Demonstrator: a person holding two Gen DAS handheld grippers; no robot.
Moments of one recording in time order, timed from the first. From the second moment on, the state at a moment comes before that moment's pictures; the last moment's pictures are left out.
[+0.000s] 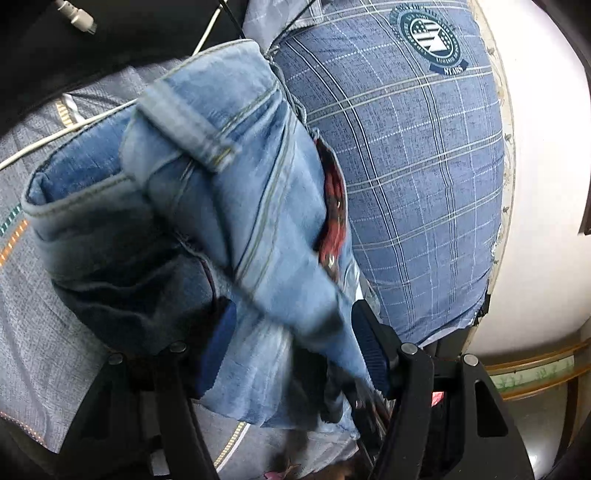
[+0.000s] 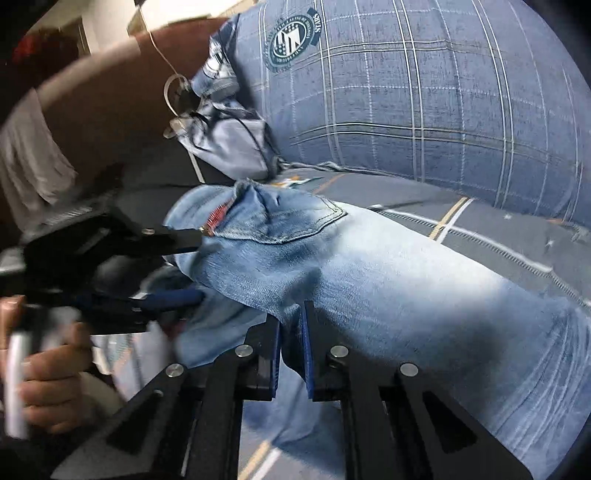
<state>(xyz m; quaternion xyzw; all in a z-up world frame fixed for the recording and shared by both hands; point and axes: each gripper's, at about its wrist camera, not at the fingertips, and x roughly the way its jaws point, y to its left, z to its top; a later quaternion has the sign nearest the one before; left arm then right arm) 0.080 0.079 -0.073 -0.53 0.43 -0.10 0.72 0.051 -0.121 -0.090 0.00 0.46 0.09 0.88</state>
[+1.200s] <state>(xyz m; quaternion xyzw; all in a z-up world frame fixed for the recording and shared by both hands) 0.026 0.083 -0.076 -0.42 0.42 0.11 0.80 0.010 -0.130 -0.119 0.02 0.55 0.13 0.83</state>
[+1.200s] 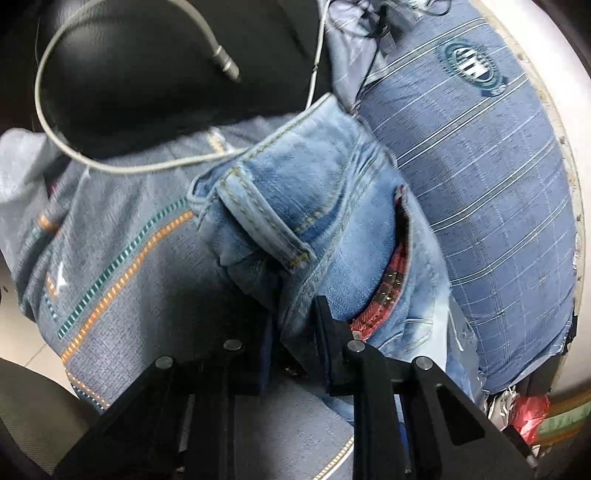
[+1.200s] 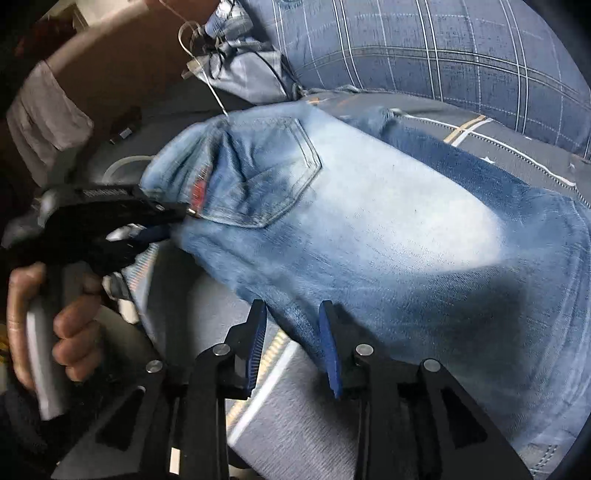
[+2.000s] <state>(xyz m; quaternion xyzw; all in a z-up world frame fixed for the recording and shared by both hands) 0.026 0.028 -0.063 -0.45 0.44 0.05 0.77 -0.142 -0.373 -0.027 0.25 0.42 -0.24 0.84</state>
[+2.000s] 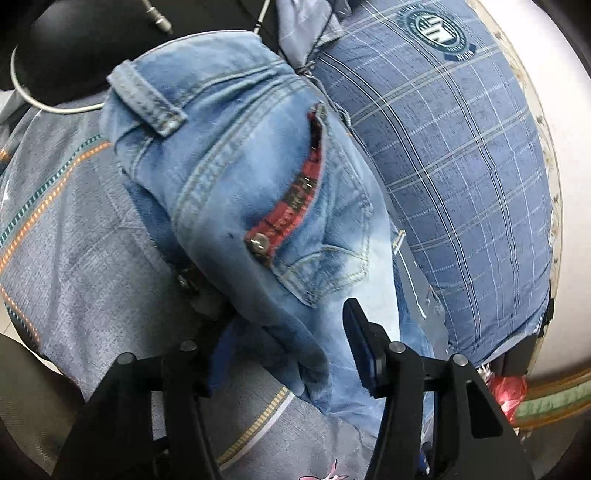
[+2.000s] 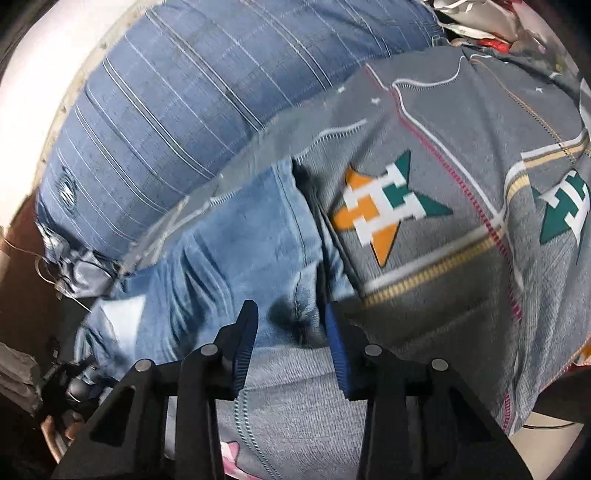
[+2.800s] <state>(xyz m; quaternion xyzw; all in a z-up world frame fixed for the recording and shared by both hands) 0.017 0.028 -0.071 -0.40 0.45 0.03 0.80 -0.102 -0.376 0.011 0.16 0.41 -0.23 0.87</state>
